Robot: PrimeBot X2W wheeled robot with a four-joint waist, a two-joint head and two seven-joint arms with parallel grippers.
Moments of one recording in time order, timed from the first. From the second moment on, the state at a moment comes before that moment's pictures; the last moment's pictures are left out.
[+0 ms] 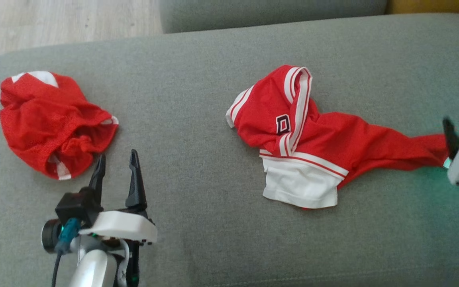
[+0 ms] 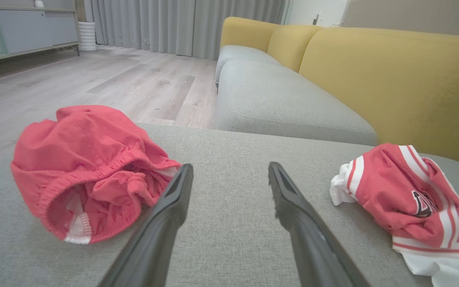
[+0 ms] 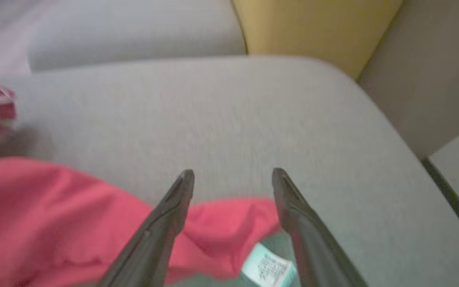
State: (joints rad) left arm -0.07 0.05 -0.21 0.17 -0.24 0.16 -0.25; right arm -0.47 -0.44 0.08 0.74 0.36 0.13 0.17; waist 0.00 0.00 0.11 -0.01
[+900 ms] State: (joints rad) left arm -0.04 0.05 -0.19 0.16 -0.26 0.15 -0.25; right arm -0.09 -0.20 0.23 0.34 0.46 0.13 0.31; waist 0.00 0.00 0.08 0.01
